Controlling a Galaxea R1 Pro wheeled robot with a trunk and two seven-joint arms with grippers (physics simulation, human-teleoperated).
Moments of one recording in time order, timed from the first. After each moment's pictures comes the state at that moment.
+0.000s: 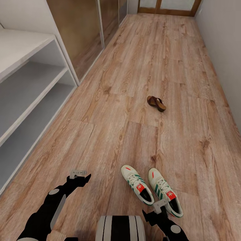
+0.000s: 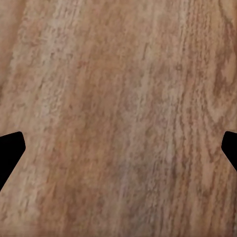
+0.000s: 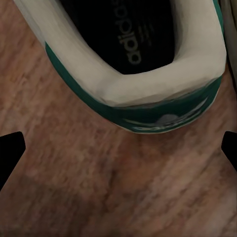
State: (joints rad) left arm -0.41 0.06 0.05 -1.03 0.05 0.25 -0.26; right arm -0.27 0.02 0.03 -0.75 0.23 -0.01 0.20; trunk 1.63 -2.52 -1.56
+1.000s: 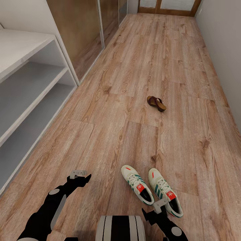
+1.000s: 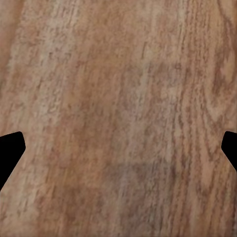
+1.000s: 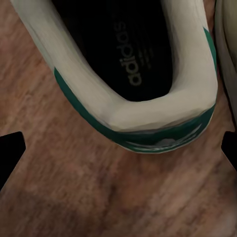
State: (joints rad) left arm -0.41 0.06 0.05 -1.03 0.04 0.25 -0.26; right arm -0.27 0.01 0.03 -0.73 0.23 -0.11 0.20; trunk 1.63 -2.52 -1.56
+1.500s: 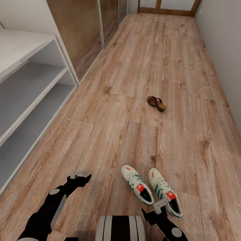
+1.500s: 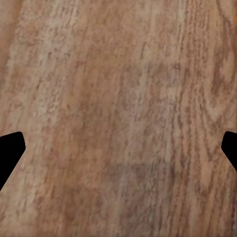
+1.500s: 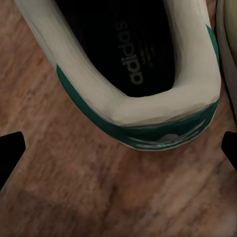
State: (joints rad) left arm -0.41 0.06 0.05 -1.03 0.04 0.25 -0.26; right arm -0.27 0.01 0.03 -0.72 0.23 -0.12 0.20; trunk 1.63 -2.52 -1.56
